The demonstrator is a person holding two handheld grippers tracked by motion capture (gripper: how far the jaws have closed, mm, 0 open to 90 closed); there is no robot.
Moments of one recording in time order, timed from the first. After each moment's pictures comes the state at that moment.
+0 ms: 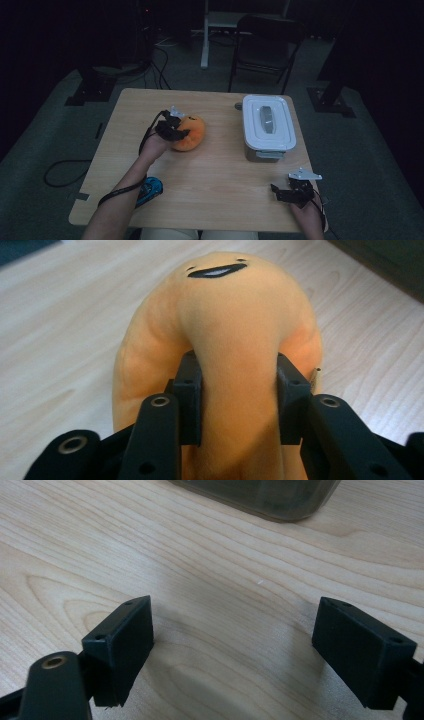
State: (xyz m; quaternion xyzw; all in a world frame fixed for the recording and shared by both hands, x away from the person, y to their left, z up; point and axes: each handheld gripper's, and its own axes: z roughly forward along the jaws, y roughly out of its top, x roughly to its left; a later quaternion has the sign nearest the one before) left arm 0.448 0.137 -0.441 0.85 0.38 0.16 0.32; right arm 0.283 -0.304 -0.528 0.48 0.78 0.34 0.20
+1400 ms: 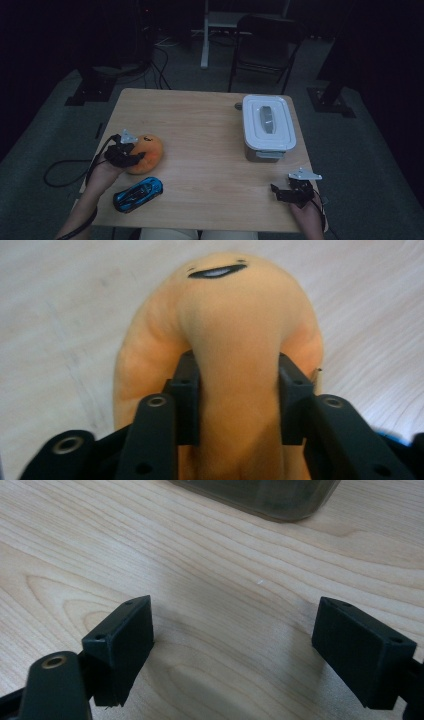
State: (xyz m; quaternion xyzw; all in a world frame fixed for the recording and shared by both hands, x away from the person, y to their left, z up) left arm 0.354 0.262 -0.446 0.85 0.42 0.20 0.27; right arm 0.283 -0.304 -0.528 0.48 0.78 0.34 0.20
